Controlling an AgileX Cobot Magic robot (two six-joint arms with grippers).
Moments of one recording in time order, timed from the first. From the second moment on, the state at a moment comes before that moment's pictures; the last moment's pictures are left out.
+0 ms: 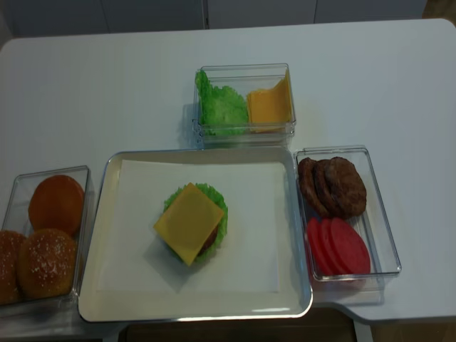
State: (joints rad) left arm 0.75 1.42 -0.93 -0.45 1.20 0.65; right arm 0.11 -0.02 -0.48 0.03 1.14 -0.03
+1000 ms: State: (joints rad) left arm 0.75 1.37 -0.93 -0.48 1.18 0.65; right arm 0.11 -0.02 -0.48 0.03 1.14 -0.03
